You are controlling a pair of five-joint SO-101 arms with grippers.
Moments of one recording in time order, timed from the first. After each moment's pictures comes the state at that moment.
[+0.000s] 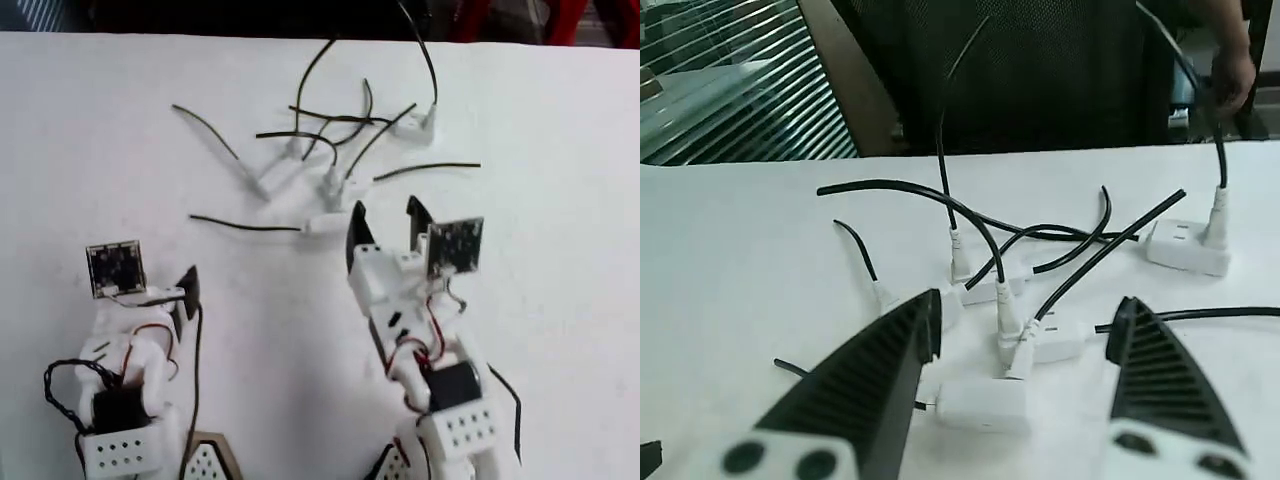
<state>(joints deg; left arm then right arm) -14.7 -104.1 97.2 53.8 -0.6 -19.5 -82.4 81.6 20.9 -8.5</state>
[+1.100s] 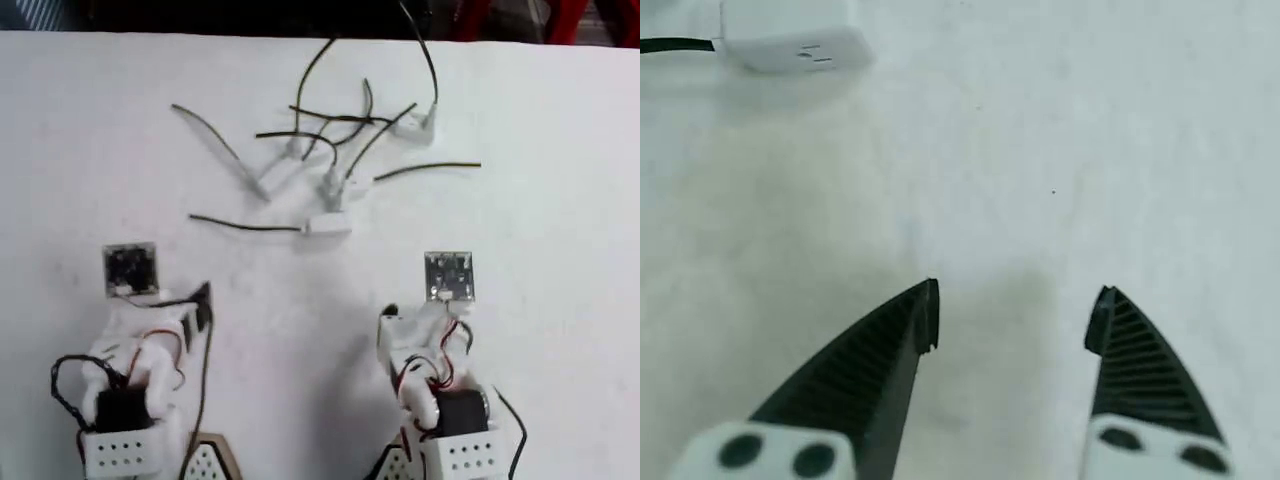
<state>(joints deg) -10.8 -104.1 97.2 59.6 -0.6 -10.6 -102.8 96.4 63.2 -6.4</state>
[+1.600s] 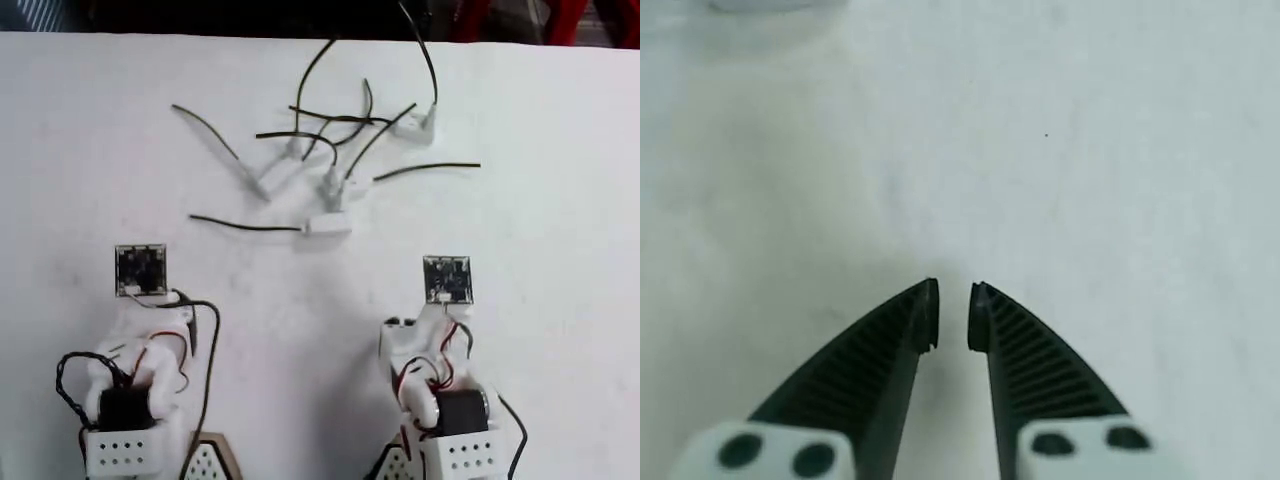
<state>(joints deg) -8.7 -104.1 97.2 61.4 -0.6 -10.1 -102.8 96.4 69.5 -6.4</state>
